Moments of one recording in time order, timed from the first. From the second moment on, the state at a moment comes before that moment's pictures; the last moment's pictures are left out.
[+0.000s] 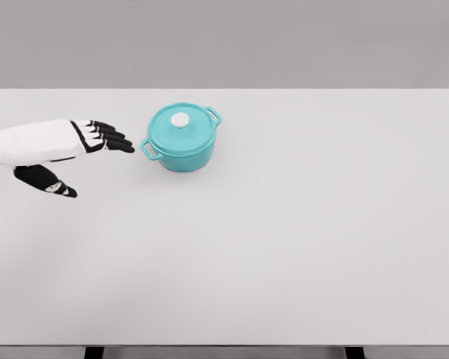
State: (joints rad) left arm -0.52 1.04 -0.50 -1.66 0.02 -0.61 -0.61; right arm -0.01 0.00 0.14 0.10 0.07 -0.28 0.30
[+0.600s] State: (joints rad) left arm -1.05 0.72 -0.89 -1.35 -0.01 -0.61 -0.61; right arm 0.00 0.00 0.13 0.11 0.06 -0.28 0.29
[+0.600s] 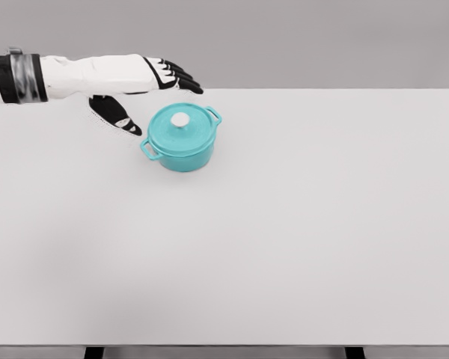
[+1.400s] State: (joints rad) left arm -1.18 0.46 -1.04 -0.91 -0.21 -0.61 -0.61; right arm 0.00 0.00 0.13 0.11 0.06 -0.28 0.29
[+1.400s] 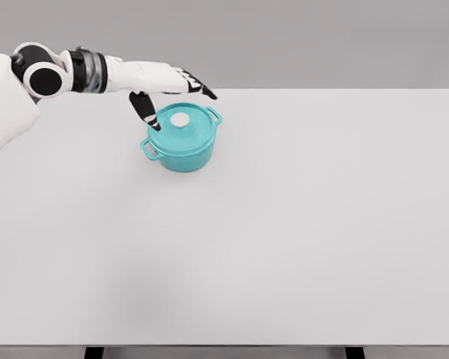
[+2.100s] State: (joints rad) left arm -1.20 0.40 -1.04 -0.80 -0.24 -0.61 -0.61; right arm 0.00 0.00 0.13 0.11 0.06 -0.28 0.29
